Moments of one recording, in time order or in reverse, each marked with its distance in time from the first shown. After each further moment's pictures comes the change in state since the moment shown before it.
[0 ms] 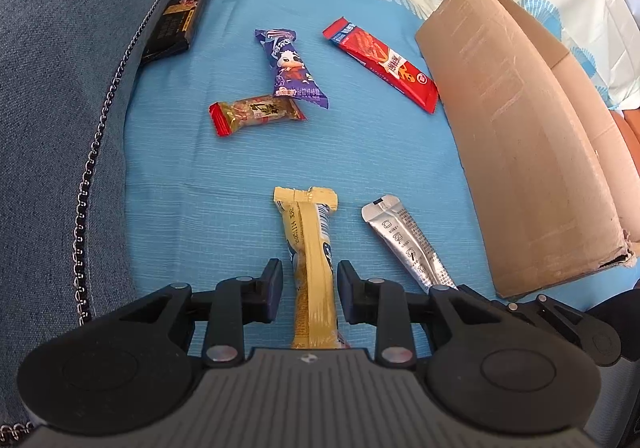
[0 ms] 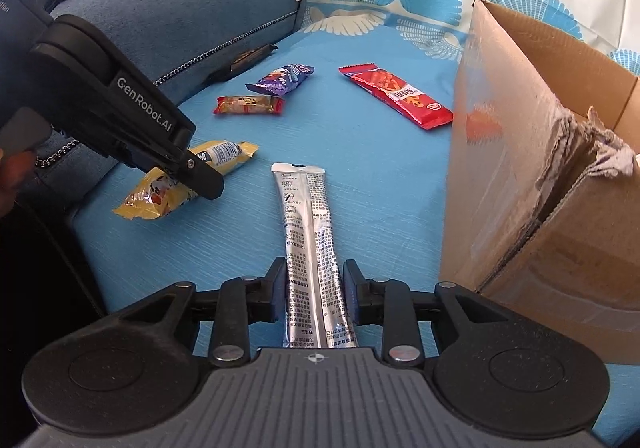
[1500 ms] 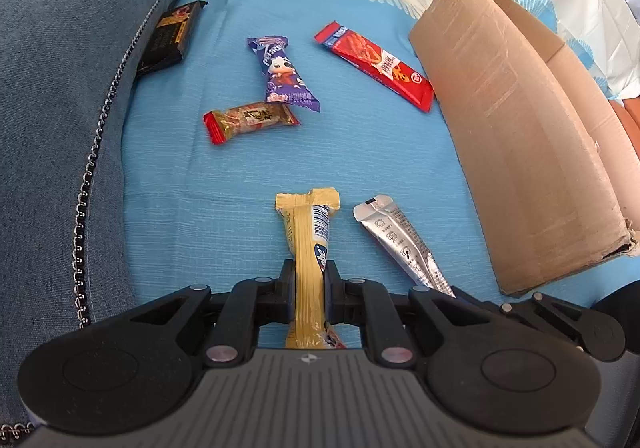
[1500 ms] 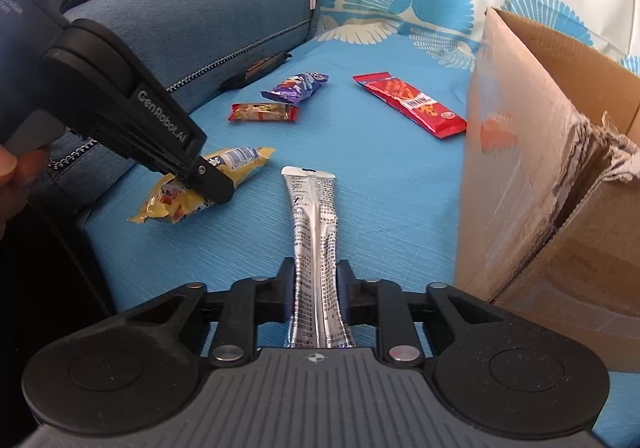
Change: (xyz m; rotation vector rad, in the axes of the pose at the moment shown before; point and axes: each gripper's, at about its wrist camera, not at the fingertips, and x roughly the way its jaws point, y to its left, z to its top) left arm -0.002 -0.005 -0.003 0.040 -0.030 0.020; right arm -0.002 0.001 -0.003 -0.011 -0.031 0.040
